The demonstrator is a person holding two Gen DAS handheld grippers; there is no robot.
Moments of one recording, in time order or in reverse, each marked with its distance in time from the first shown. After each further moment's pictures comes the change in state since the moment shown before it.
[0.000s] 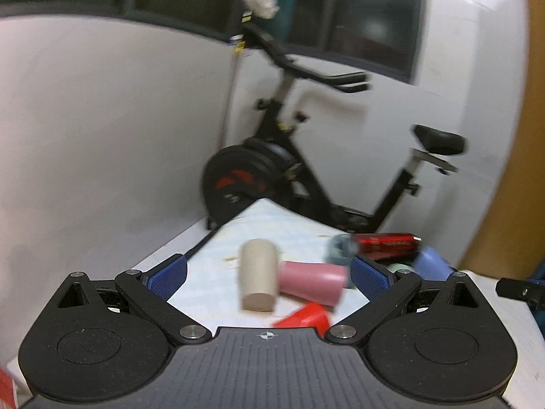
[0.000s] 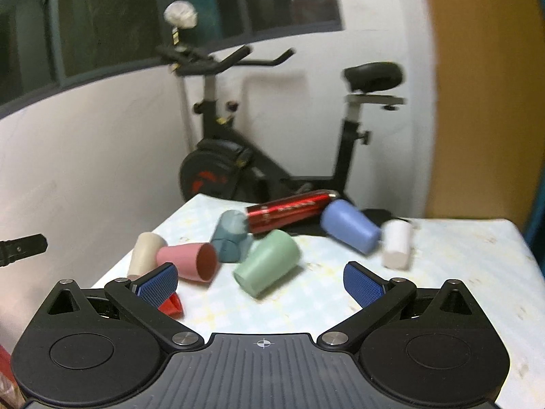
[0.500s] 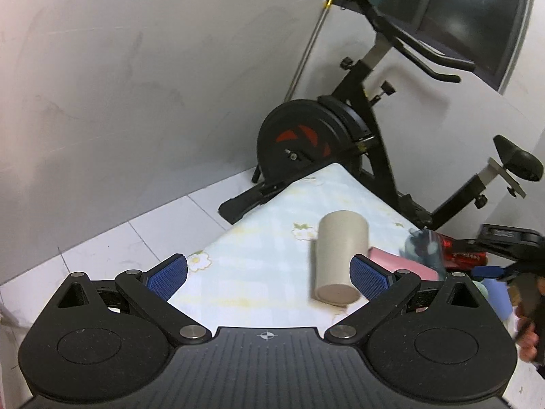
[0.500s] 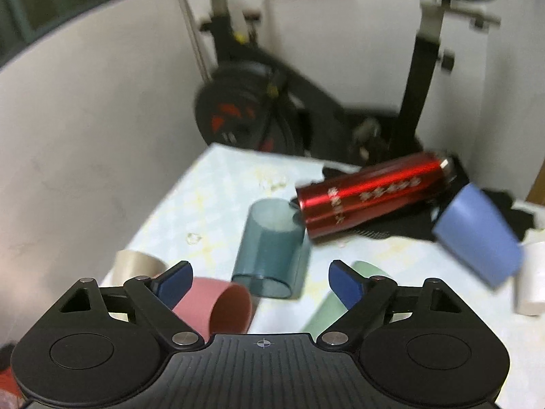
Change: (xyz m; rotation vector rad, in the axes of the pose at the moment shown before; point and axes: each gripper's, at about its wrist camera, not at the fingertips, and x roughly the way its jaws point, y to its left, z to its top) left arm 0.076 0.088 -0.015 -0.228 0.142 0.113; right arm 0.270 0.028 0.072 0.084 0.335 0.100
